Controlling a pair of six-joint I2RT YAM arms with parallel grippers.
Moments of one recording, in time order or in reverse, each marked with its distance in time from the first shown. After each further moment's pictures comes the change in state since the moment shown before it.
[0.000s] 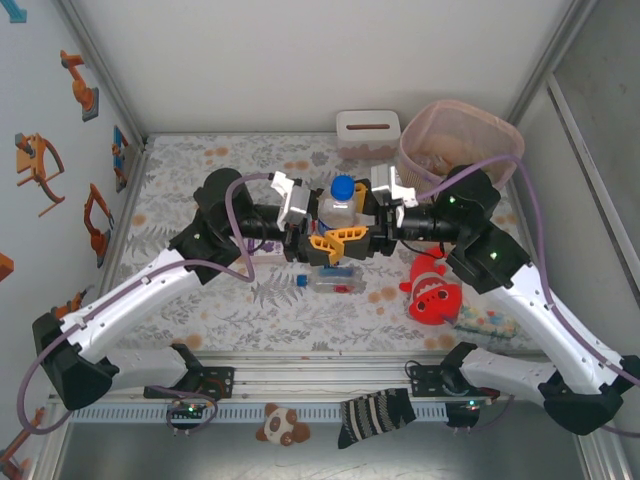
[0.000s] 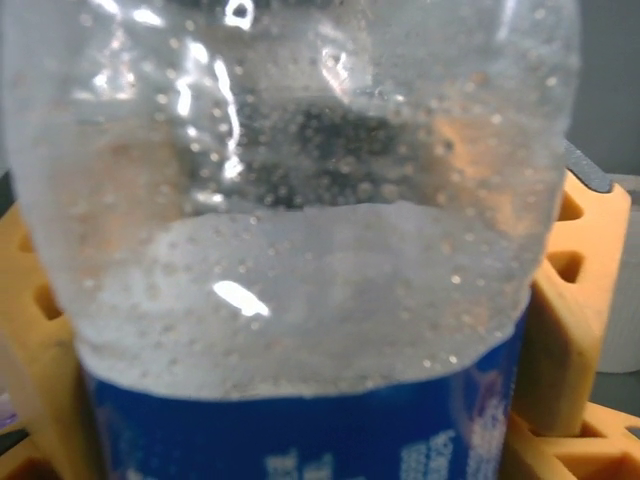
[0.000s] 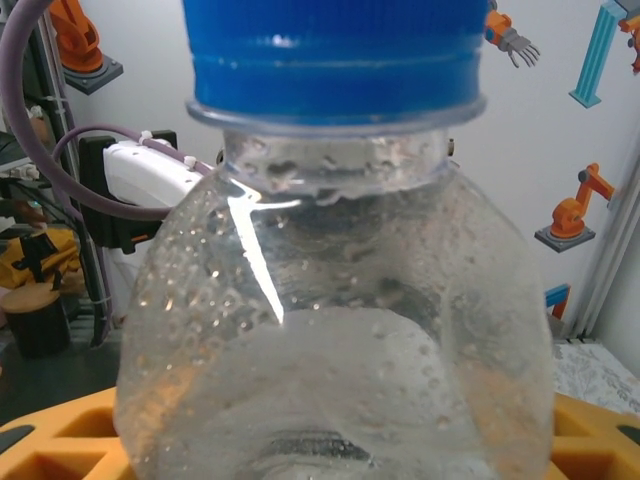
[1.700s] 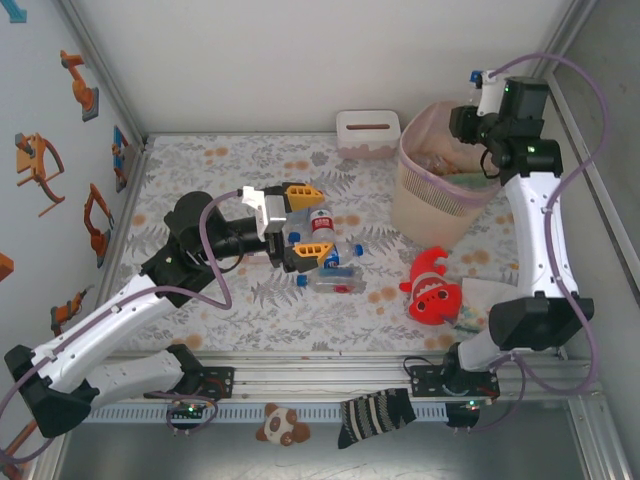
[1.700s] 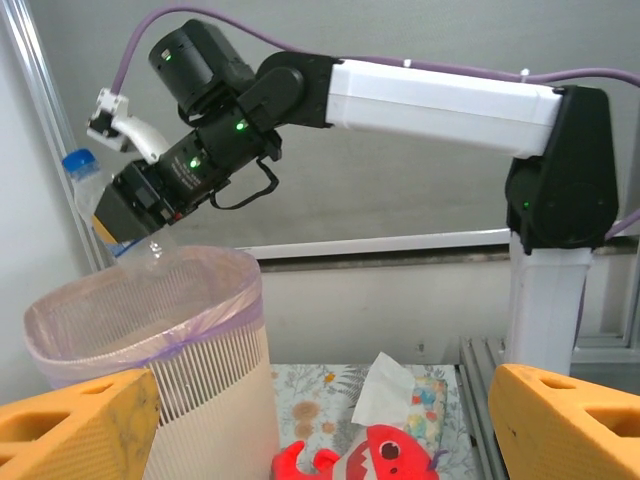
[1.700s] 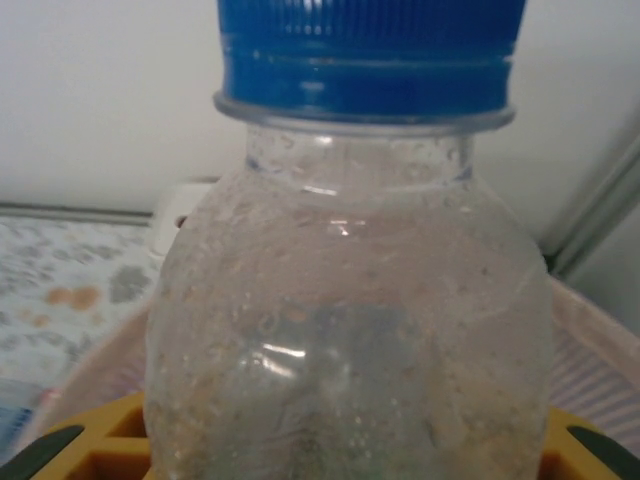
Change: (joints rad) left arm 0.001 -0.195 -0.134 -0.065 -0.307 0.093; right arm -0.741 0.507 0.531 -0.544 0.701 -0.061
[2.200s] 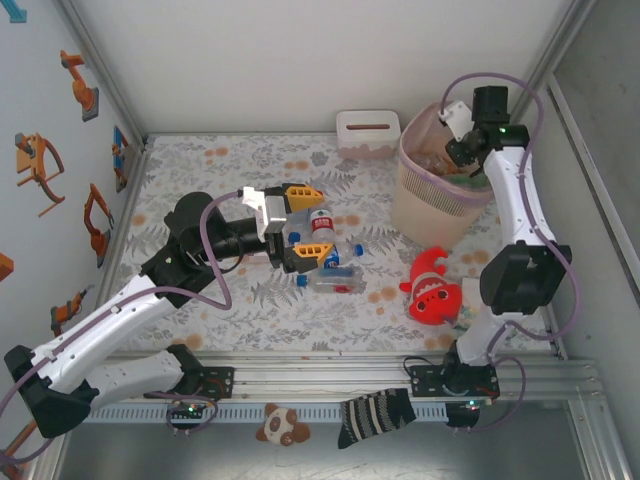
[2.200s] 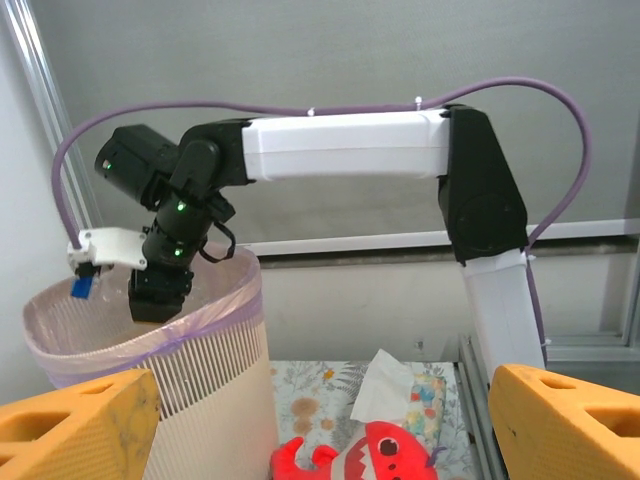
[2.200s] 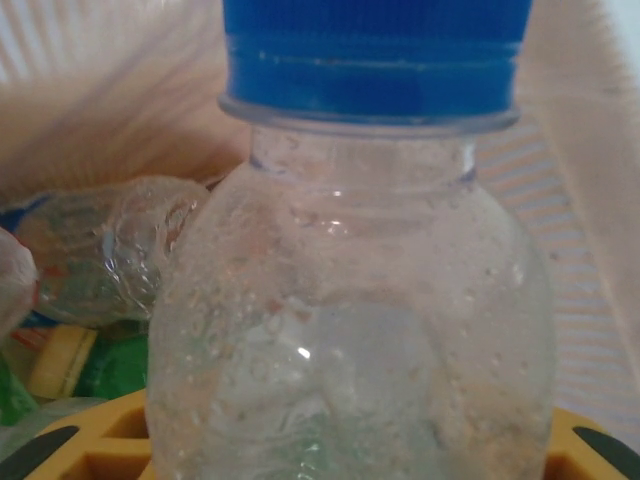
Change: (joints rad) left arm -0.002 0.000 -0.002 -0.006 -0.003 -0.004; right arm 0.013 0.241 0.045 -0.151 0.240 -0.587
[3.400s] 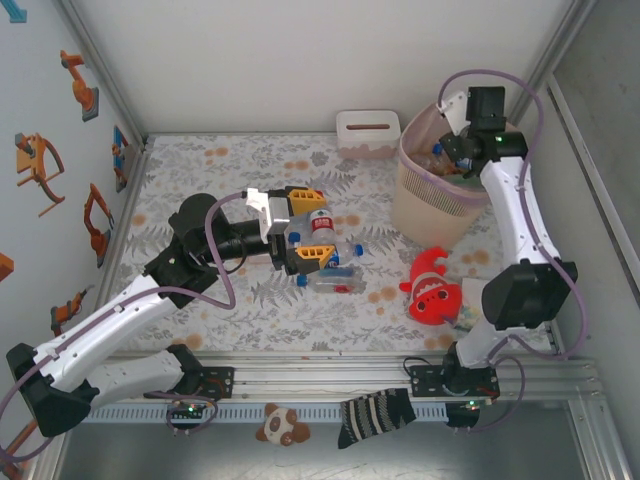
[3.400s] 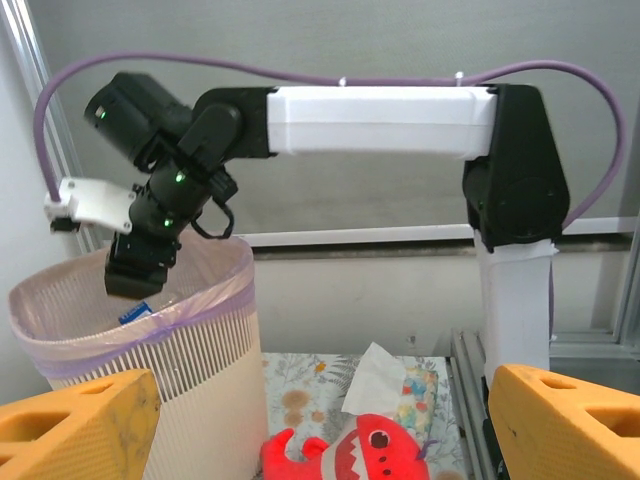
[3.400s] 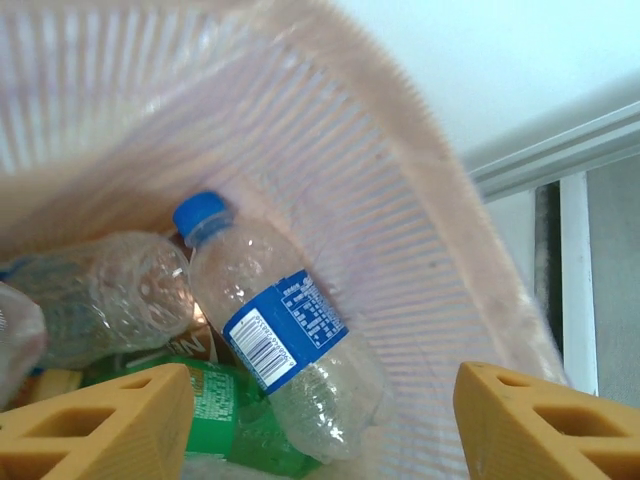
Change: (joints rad) left arm -0.005 0.003 -0.019 0.007 0.000 -0.016; right arm 0.055 -0.137 -0.083 0.134 0.101 0.112
